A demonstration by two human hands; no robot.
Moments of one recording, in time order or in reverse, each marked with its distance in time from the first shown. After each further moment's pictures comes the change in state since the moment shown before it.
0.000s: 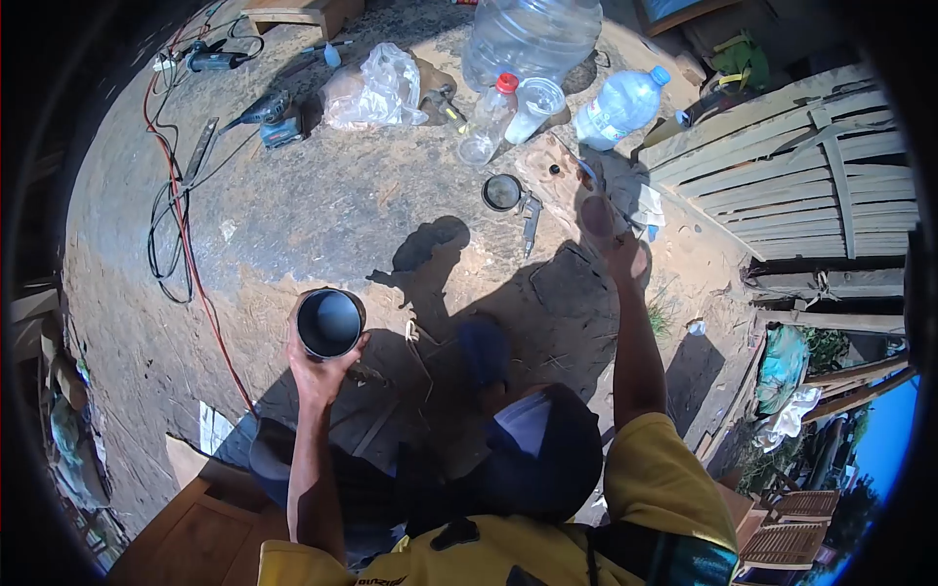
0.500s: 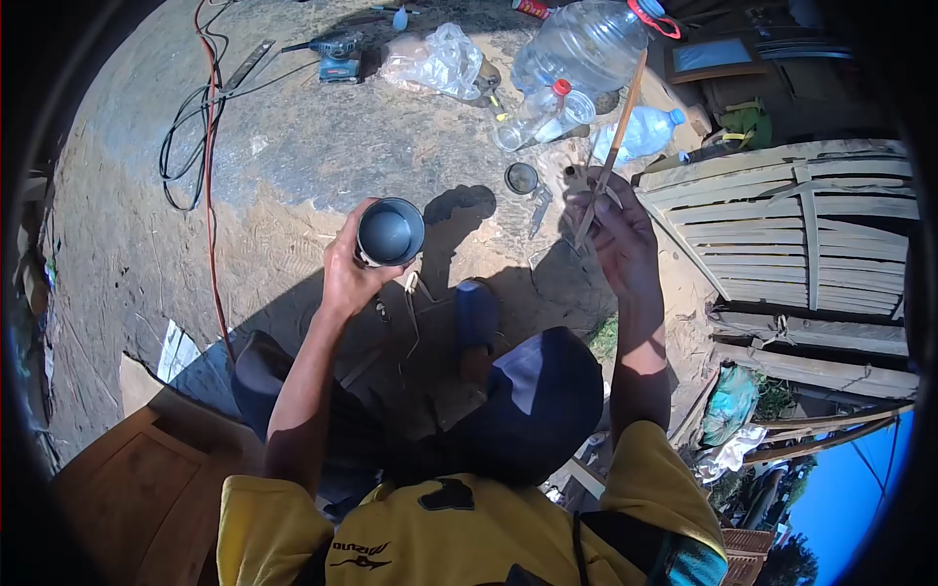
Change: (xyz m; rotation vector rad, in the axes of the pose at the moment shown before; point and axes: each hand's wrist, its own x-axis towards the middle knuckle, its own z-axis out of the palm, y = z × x) left_hand 0.004 0.008 0.001 -0.112 -0.033 0.152; right_hand -0.123 -0.238 -0.254 1.536 -0.763 -0.263
